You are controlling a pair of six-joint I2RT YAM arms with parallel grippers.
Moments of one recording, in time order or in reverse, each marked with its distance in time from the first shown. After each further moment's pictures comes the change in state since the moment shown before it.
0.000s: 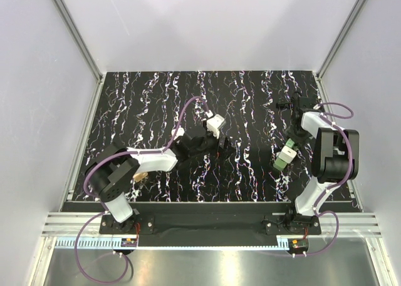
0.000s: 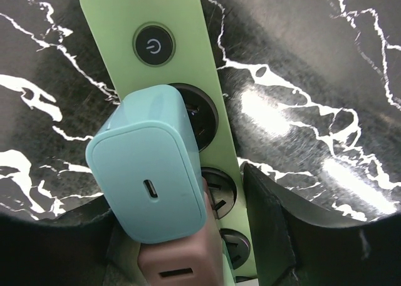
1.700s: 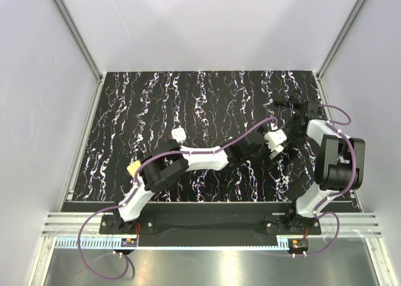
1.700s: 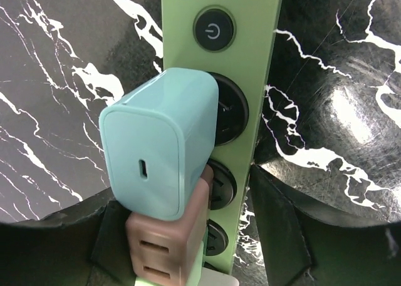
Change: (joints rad) left arm -0.271 0.506 0.696 -0.233 -0.127 0.294; right arm -0.066 -0.096 -0.132 0.209 -0.393 -0.107
